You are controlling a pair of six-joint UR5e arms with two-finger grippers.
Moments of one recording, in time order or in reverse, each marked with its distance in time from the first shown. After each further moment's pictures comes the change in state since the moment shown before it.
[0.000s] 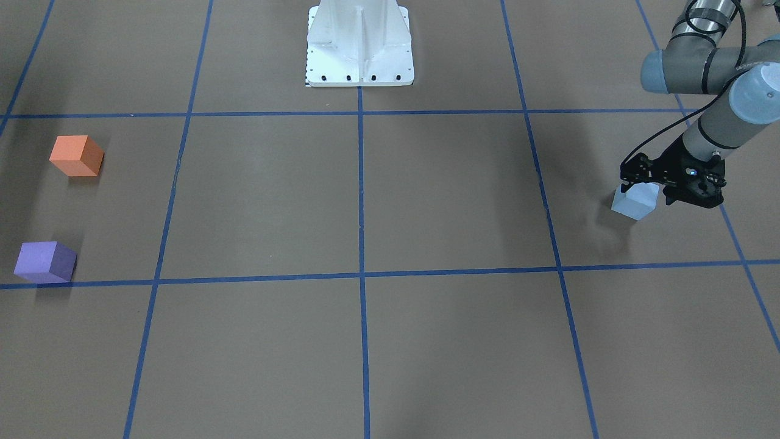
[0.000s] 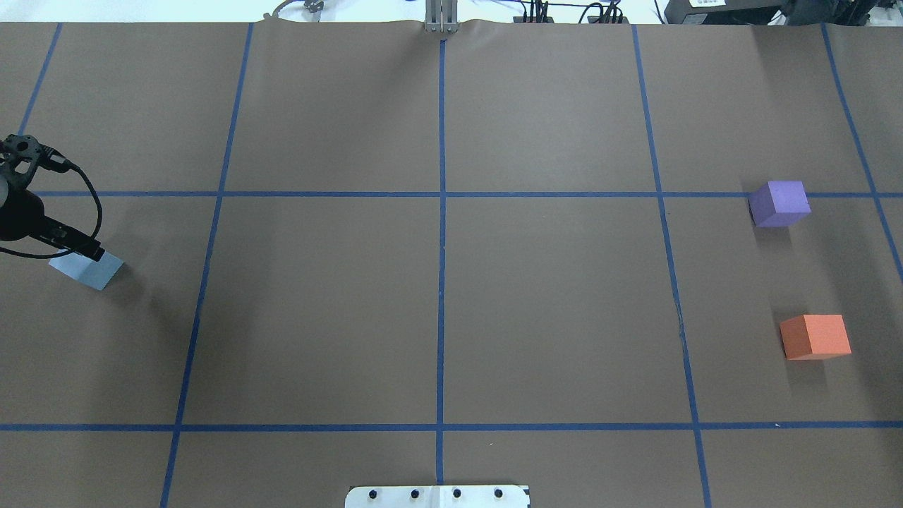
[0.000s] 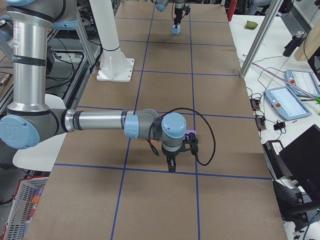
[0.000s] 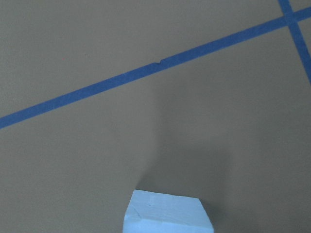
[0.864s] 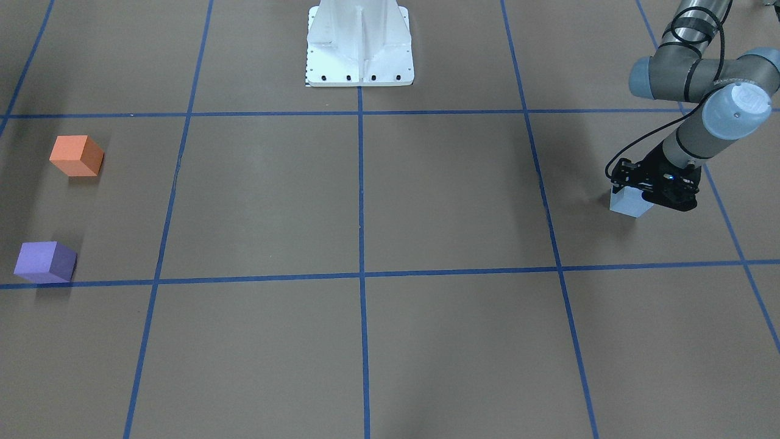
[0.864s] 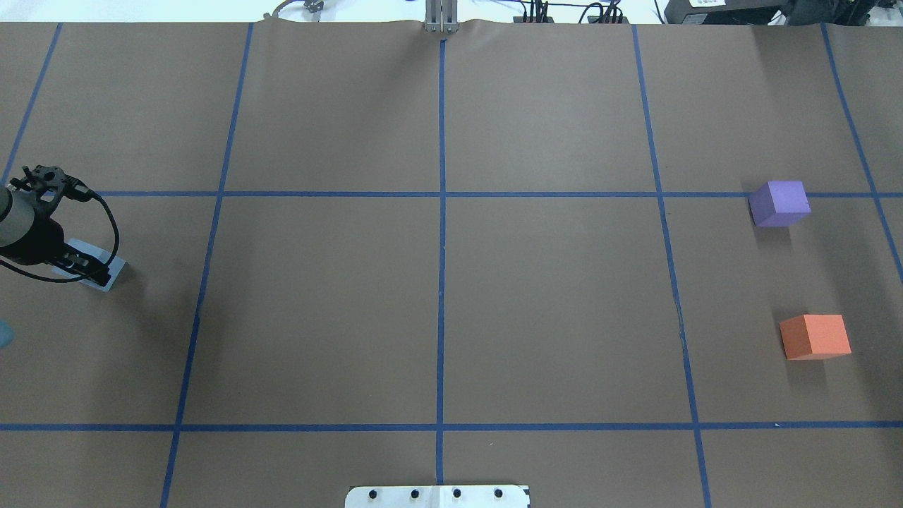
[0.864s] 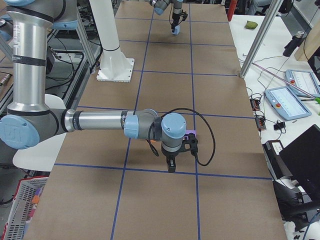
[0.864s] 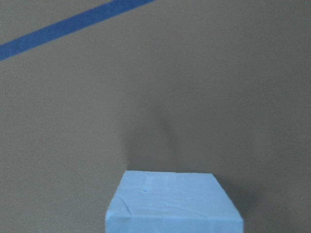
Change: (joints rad) left arm 0.065 0.002 0.043 -0.001 -0.008 -0.012; right arm 0.000 -0.001 0.000 -0.001 -0.004 0.000
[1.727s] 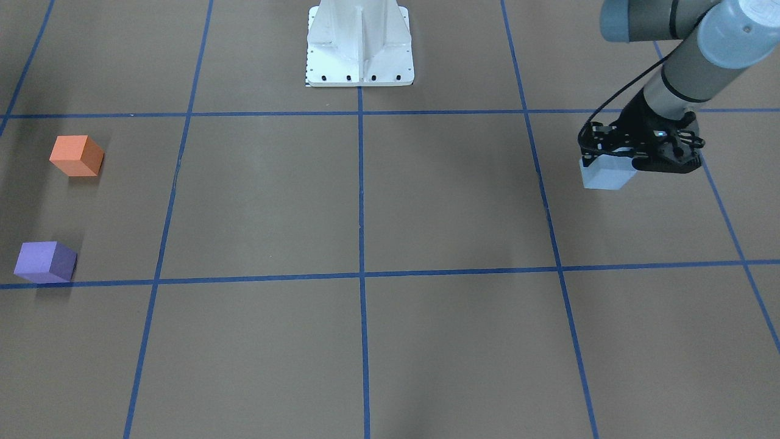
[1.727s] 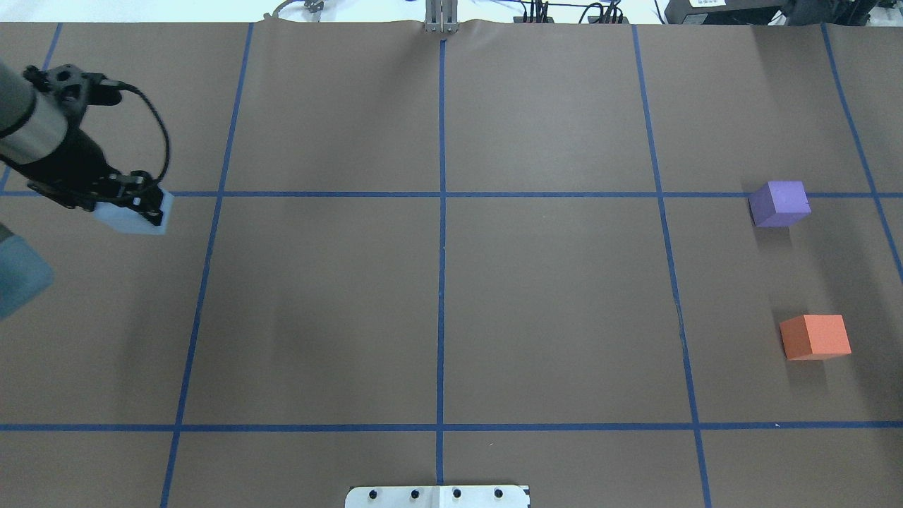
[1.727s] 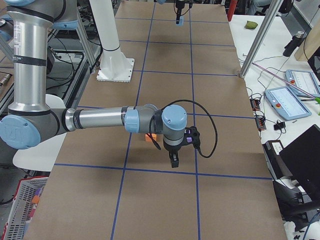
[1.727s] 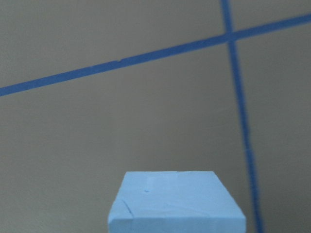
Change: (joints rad) left arm -0.007 -0.282 -0.370 0.588 -0.038 -0.352; right arm 0.000 0.007 0.047 0.002 -0.016 0.001
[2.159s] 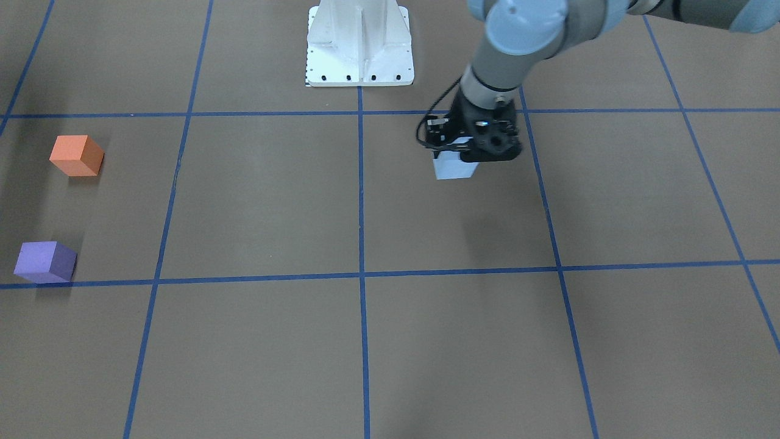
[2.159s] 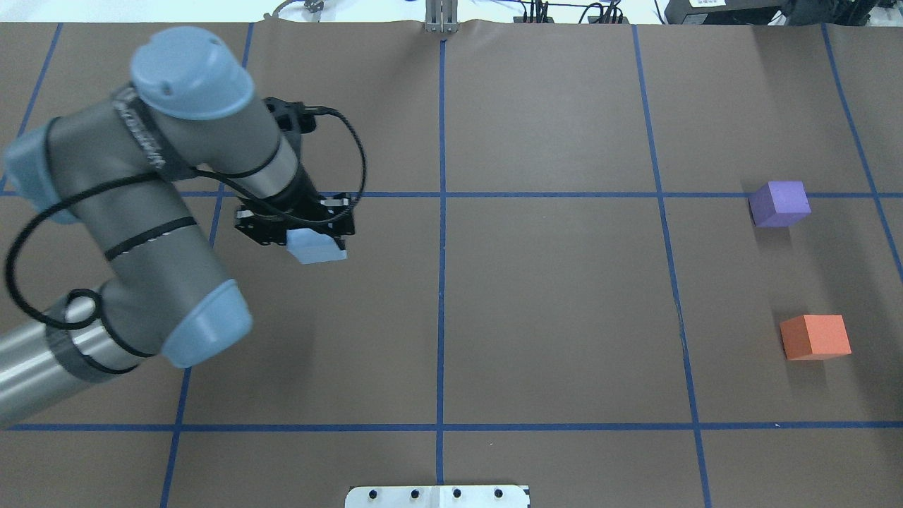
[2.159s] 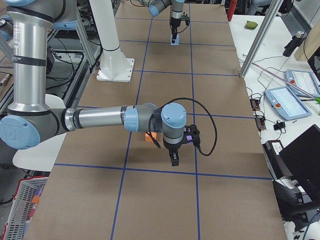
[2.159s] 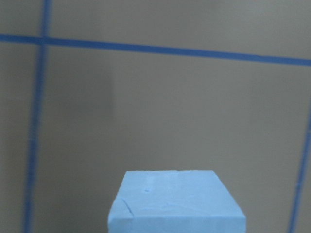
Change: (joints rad) left arm 0.284 -0.414 0.203 0.020 0.135 -0.417; right arm 0.000 0.000 0.013 0.000 0.003 0.010
